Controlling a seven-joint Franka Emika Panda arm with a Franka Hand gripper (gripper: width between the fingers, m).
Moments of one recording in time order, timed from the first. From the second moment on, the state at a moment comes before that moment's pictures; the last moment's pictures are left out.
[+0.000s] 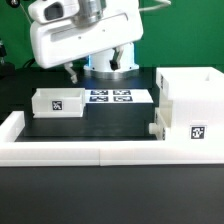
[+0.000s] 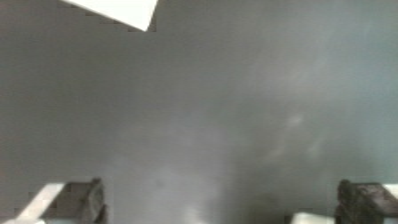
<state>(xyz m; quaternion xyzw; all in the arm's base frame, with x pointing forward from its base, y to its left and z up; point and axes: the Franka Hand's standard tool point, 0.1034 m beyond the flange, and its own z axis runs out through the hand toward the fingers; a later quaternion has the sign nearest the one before) 0.484 -0.068 0.086 -0.99 -0.09 0.07 0.08</state>
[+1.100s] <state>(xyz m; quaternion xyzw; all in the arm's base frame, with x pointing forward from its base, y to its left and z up) 0.437 -0.077 0.065 -1.00 0.05 0.06 0.05</state>
